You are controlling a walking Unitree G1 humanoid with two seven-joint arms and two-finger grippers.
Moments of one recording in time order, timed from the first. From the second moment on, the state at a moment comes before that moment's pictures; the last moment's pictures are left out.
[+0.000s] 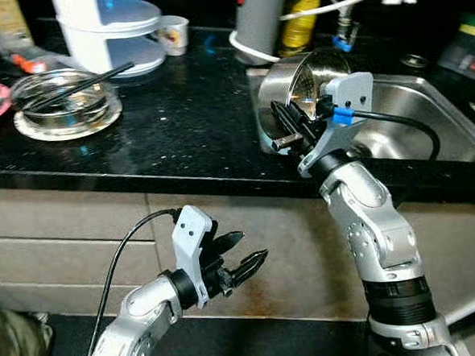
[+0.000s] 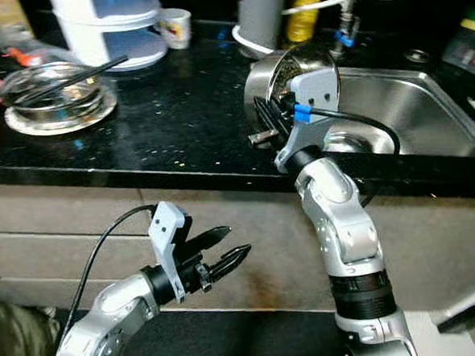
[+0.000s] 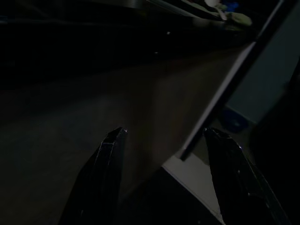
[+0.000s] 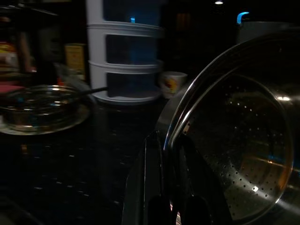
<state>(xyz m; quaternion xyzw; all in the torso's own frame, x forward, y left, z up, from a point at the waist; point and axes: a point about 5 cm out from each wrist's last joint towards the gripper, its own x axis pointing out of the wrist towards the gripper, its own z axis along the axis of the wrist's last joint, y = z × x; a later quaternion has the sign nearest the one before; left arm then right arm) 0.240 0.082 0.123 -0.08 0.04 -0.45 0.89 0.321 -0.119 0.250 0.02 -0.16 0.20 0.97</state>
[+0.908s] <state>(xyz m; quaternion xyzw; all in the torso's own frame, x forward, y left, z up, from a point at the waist) 0.240 0.084 0.118 -0.08 0.05 -0.45 0.89 0.321 -0.111 0.253 0.02 -0.17 0.21 0.96</state>
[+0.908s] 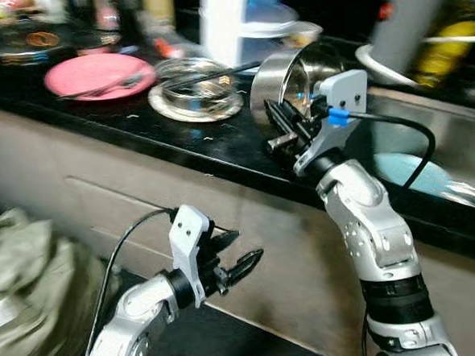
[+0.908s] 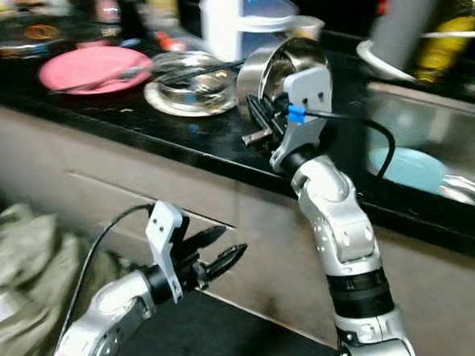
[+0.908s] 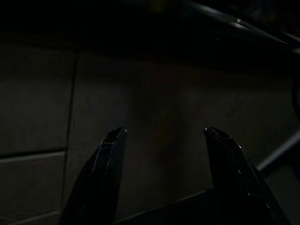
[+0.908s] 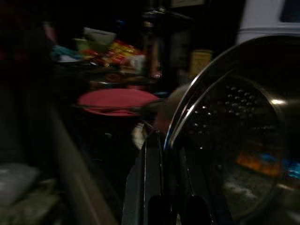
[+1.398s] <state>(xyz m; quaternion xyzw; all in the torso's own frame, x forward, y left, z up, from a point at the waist) 0.241 0.083 0.120 -0.08 0.05 -0.46 0.88 0.323 -0.121 0.254 0.02 -0.17 0.17 0.97</state>
